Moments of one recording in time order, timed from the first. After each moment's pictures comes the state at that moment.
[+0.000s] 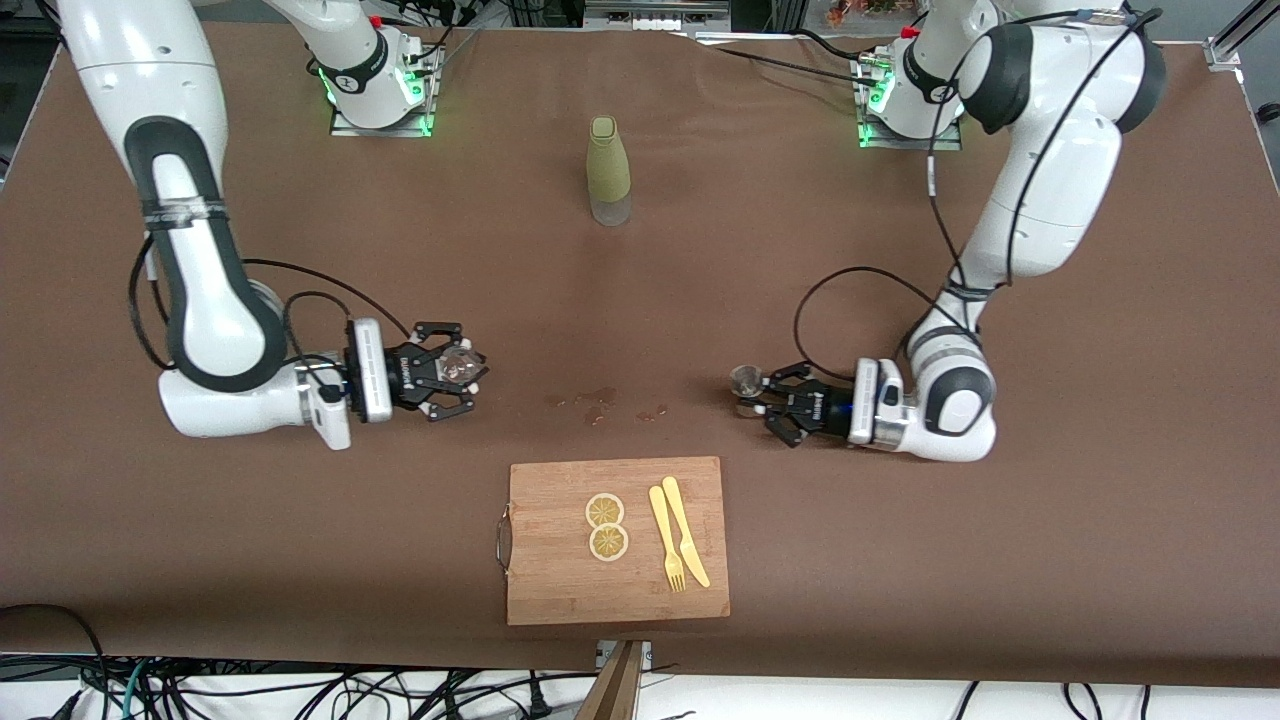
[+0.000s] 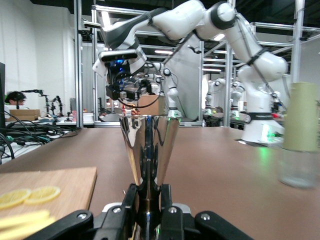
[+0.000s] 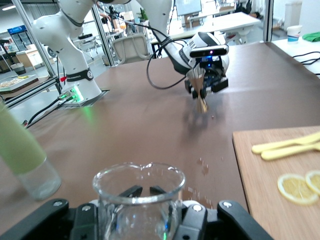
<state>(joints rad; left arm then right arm) -0.01 1.05 -0.05 -1.44 -1.43 1.51 2.49 0.05 0.66 0.03 -1.60 1.12 1.67 -2.09</state>
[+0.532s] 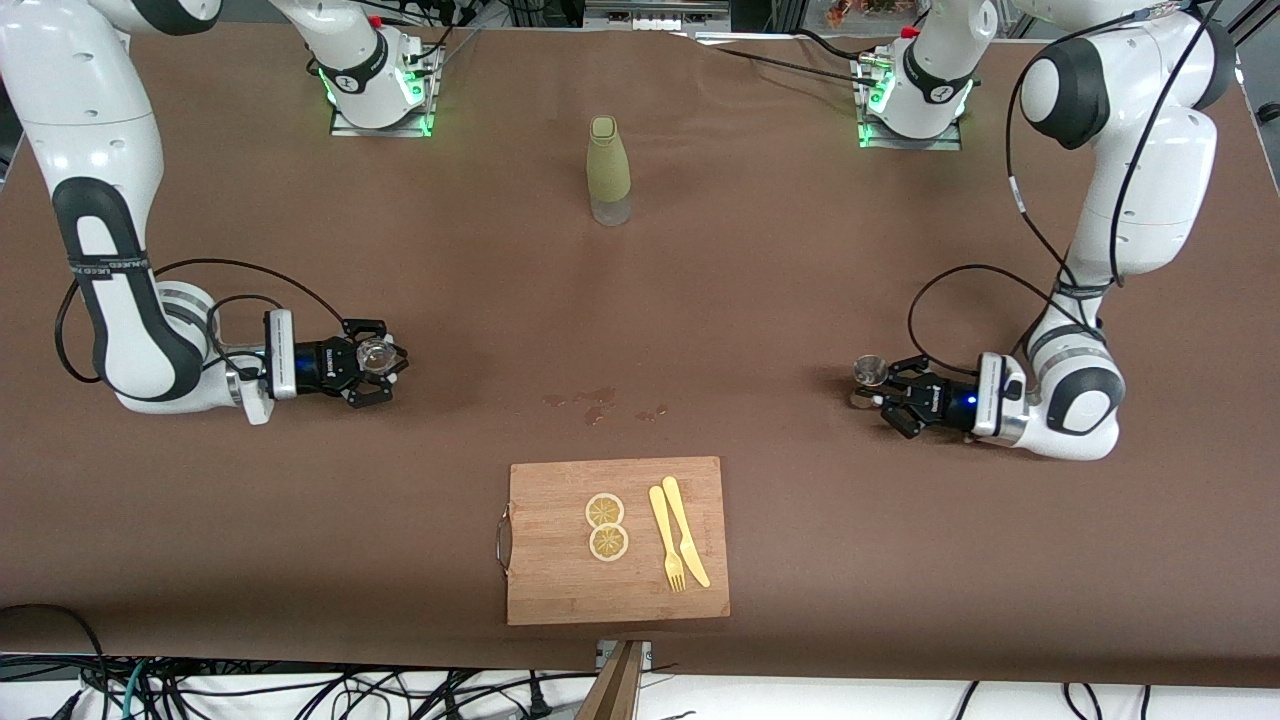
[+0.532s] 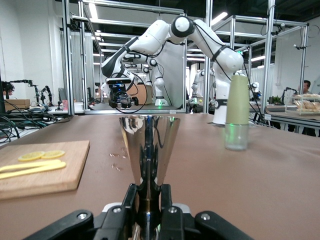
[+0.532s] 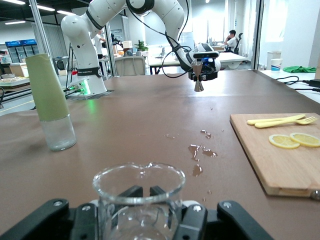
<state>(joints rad) 0.17 1.05 0.06 -1.44 -1.23 1.32 2.56 -0.18 0.76 0.03 -1.74 1.12 1.58 -2.46</state>
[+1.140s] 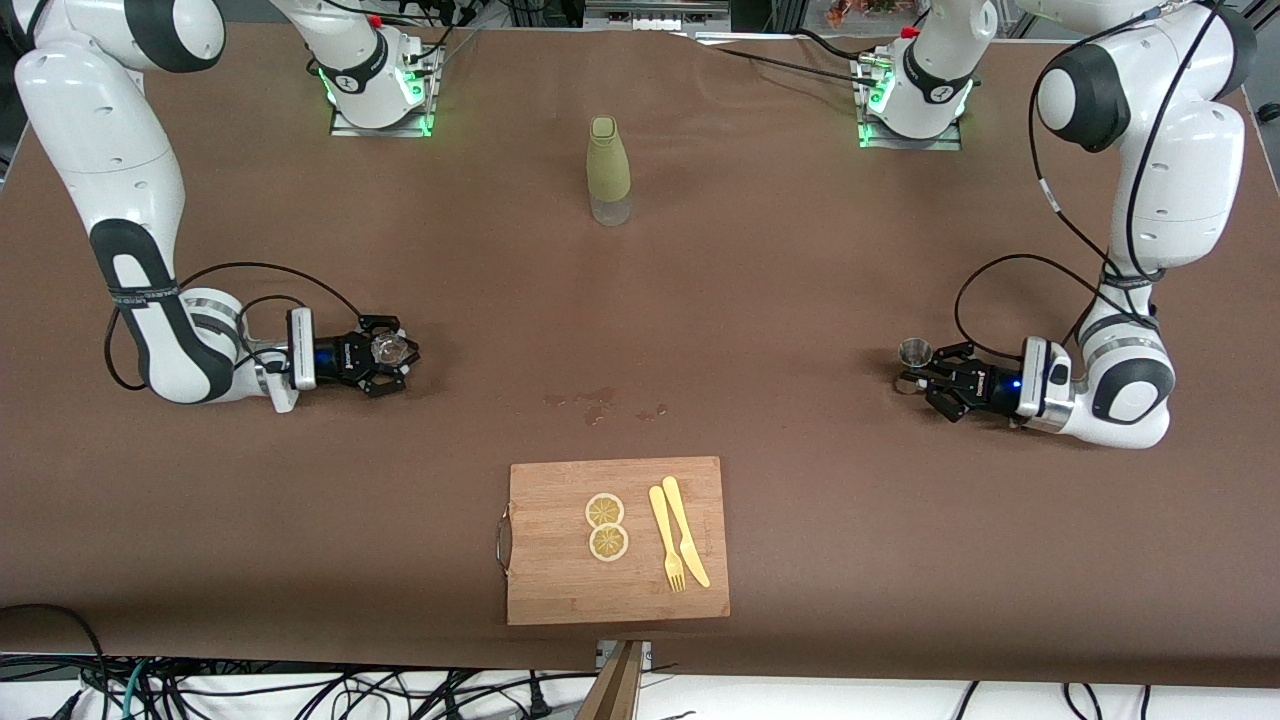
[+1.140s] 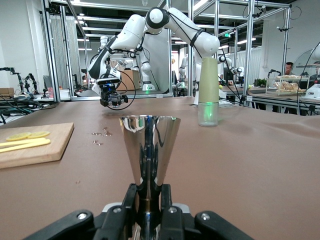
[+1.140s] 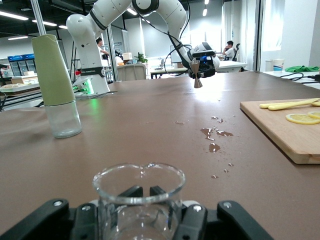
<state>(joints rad) 0.22 1.05 0.13 -1.44 -1.11 1.27 2.65 -0.19 0.87 0.03 -1.75 1.15 1.58 -2.57</state>
